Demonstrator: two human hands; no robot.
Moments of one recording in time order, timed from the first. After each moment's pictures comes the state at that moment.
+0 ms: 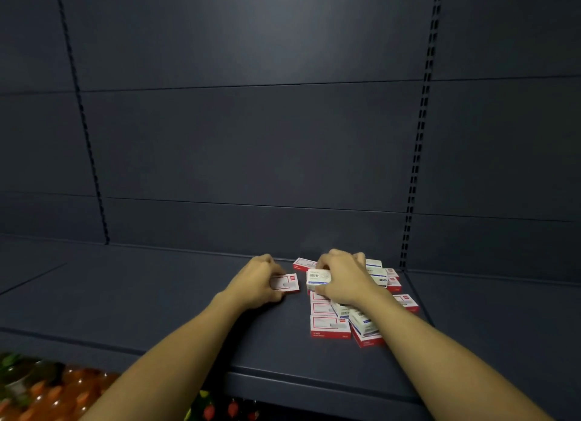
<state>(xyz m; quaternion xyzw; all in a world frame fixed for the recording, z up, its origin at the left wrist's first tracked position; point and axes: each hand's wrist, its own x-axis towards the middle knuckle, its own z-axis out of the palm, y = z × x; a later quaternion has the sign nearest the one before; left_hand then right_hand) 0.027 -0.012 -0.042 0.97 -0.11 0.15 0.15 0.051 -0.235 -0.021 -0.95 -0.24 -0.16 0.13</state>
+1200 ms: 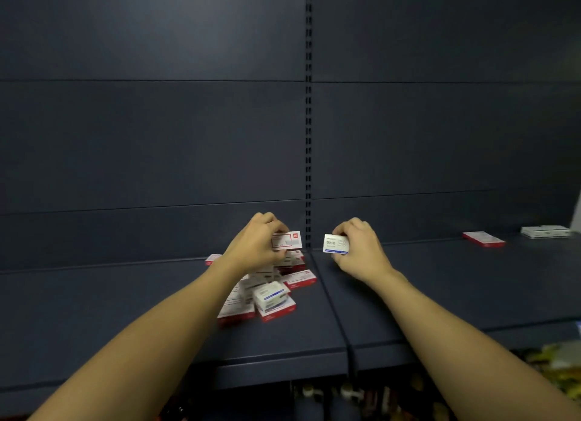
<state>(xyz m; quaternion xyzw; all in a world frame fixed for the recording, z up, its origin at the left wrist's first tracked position) 0.034 -0.192 0.016 0.92 -0.28 0.24 0.15 0.002 -0.442 -0.008 -0.91 -0.11 -0.32 0.23</state>
